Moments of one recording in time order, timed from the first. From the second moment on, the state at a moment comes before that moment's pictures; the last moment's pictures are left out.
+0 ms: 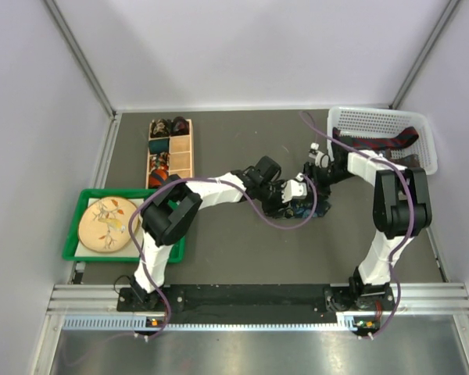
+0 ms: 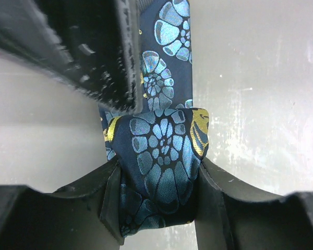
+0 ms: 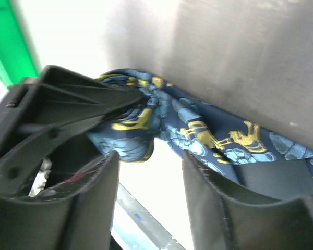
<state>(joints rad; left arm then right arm) -0.82 2.06 1.39 -0.20 0.51 0.58 0.10 1.84 1.18 -0.73 -0.75 0.08</state>
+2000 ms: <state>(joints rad) -0.76 2.09 1.36 -0.01 0.72 0.49 0.16 1.91 1.19 -0.77 -0.62 0.12</state>
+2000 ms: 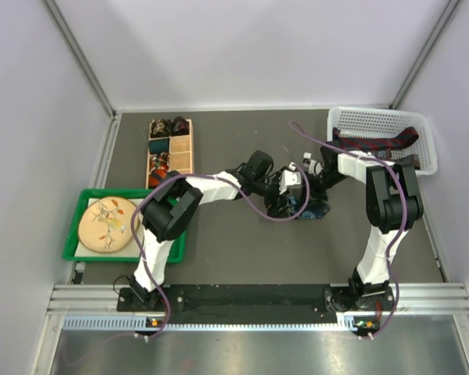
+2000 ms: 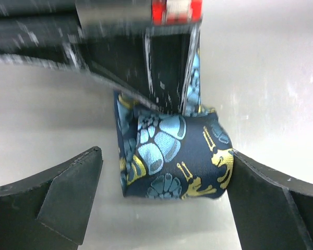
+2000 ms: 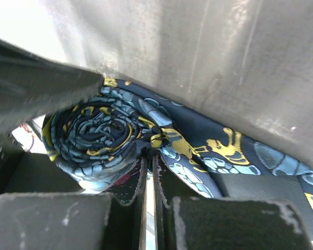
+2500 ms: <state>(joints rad) -0.79 2.18 1.43 0.02 0.72 0.46 0.16 1.92 1.19 -0.73 -0.59 0.13</state>
